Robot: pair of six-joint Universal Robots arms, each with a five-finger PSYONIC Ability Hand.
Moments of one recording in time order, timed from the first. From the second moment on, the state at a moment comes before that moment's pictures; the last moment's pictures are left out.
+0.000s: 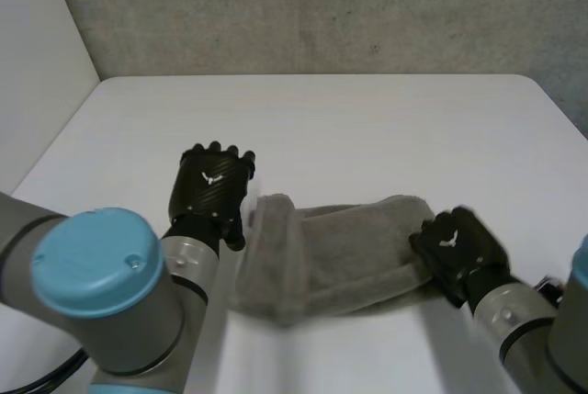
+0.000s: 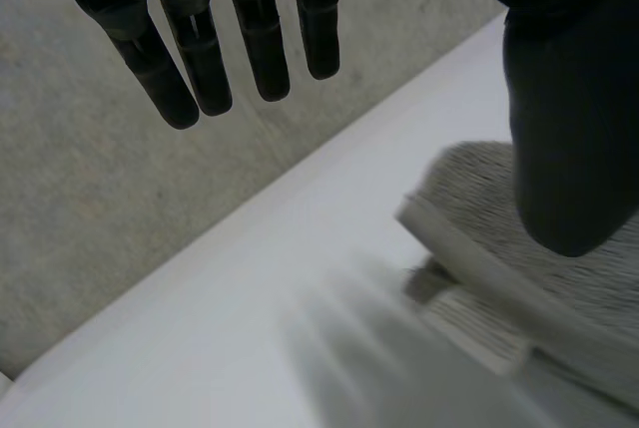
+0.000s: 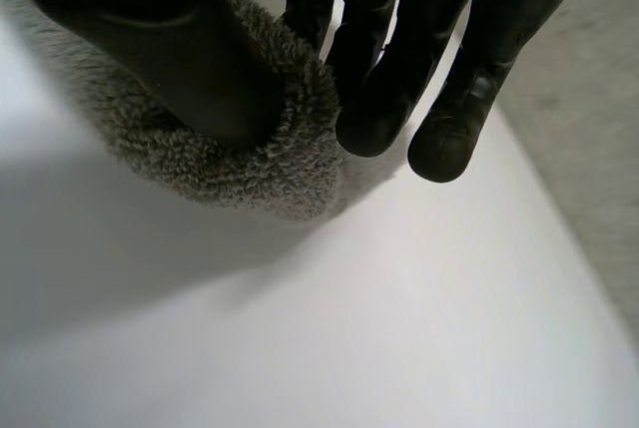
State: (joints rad) left arm 4.00 -1.92 -1.74 3.57 -1.86 3.43; right arm 1.96 -1.44 2.06 -0.25 1.50 2.37; left_hand 0.44 0.45 0.43 0.44 0.42; right_hand 1.30 1.30 1.34 1.34 1.15
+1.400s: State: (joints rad) left arm 4.03 -1.98 -1.76 3.41 -1.59 3.05; right arm 2.12 -1.24 1.77 -0.04 1.38 2.90; left_hand 0.29 0.29 0.28 0.29 0.26; right_hand 0.23 0.24 0.24 0.25 0.06
